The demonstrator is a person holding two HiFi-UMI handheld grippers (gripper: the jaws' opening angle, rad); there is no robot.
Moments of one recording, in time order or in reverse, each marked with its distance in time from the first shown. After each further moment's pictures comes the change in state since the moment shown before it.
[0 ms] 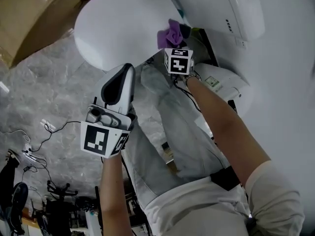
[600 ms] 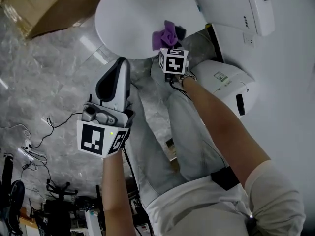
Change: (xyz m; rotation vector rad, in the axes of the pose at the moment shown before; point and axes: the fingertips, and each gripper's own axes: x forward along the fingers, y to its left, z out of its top) left arm -0.091 0.056 0.030 -0.015 -0.078 0.054; right arm -0.020 0.118 -0.020 0.048 0.038 0.033
